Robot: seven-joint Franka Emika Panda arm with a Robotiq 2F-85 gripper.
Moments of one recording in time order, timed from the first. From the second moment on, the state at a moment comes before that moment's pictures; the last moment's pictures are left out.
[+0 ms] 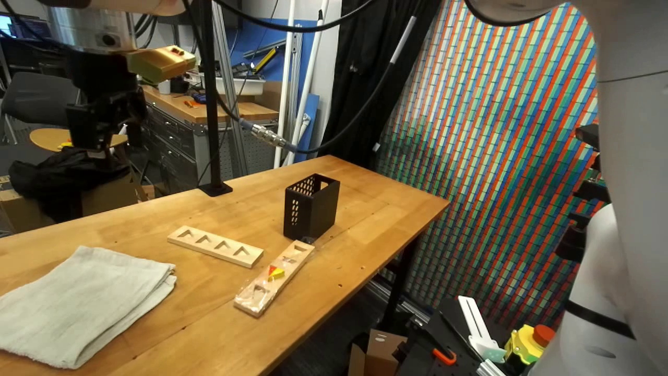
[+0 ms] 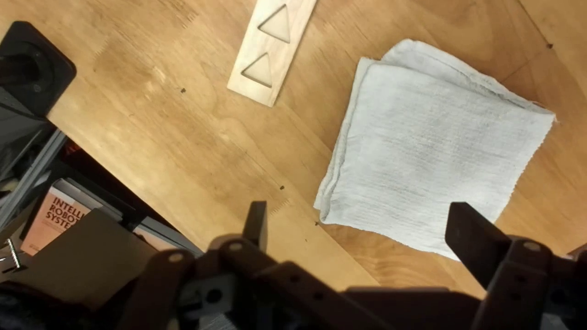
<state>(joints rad) 0.25 0.45 0.16 -1.43 -0.17 1.98 -0.38</state>
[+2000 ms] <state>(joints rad) 0.39 0.91 0.17 -1.28 -0.09 2.26 0.08</state>
